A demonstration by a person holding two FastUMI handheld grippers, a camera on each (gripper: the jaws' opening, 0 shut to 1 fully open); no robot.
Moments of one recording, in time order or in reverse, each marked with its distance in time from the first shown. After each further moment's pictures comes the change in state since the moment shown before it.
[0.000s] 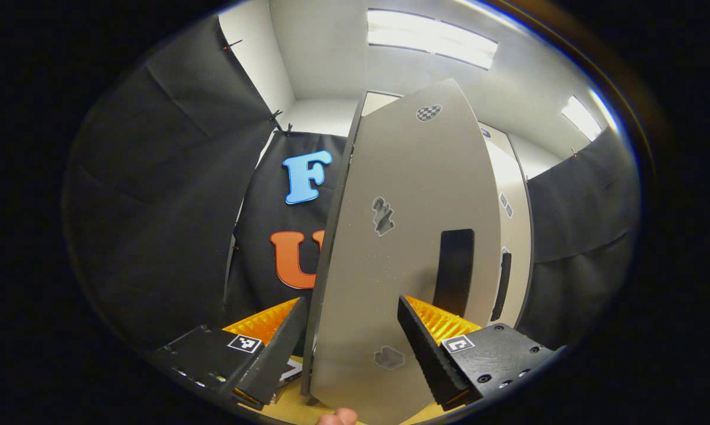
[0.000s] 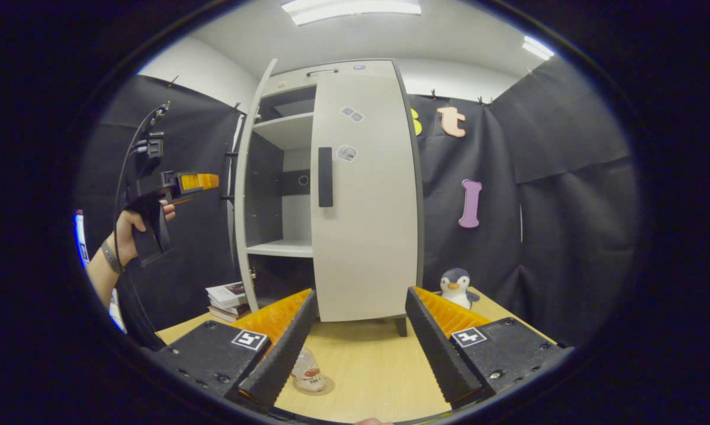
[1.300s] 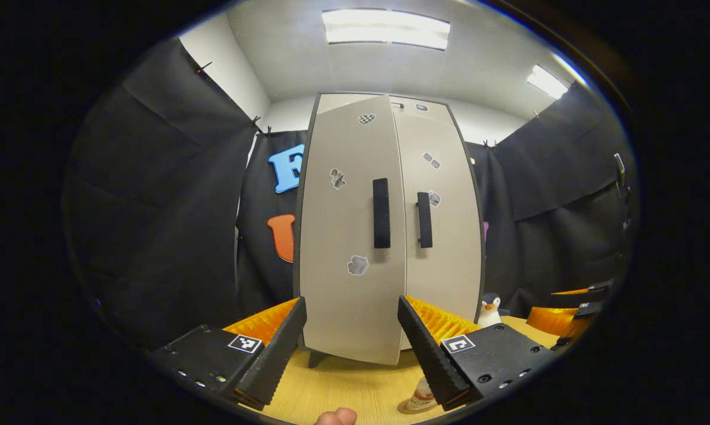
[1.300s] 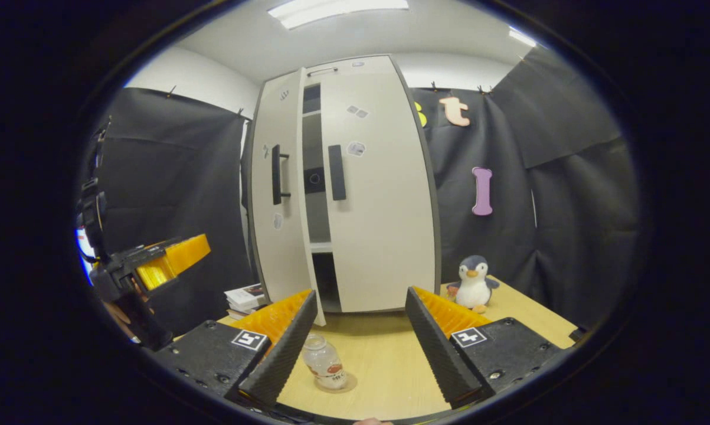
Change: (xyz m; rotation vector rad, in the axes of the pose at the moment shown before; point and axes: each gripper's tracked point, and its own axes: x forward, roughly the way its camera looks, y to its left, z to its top) left arm -0.169 -0.094 -0.084 0.130 0.081 -0.064; right arm -0.011 0.014 -0.024 0.079 0.026 0.058
